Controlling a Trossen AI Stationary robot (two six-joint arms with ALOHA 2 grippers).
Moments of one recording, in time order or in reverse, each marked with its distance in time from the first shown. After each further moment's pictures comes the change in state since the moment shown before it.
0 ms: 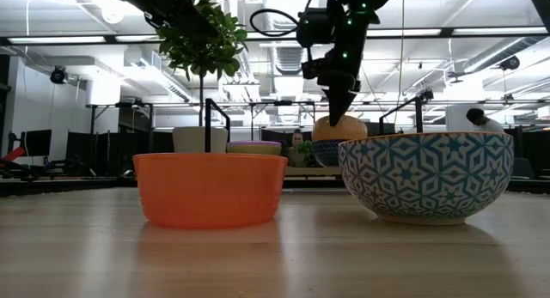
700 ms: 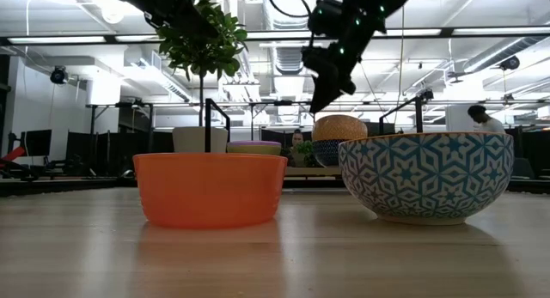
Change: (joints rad) left arm 0.000 0.000 -0.001 0.000 0.000 0.001; right arm -0.059 -0.109 -0.149 0.378 -0.163 0.074
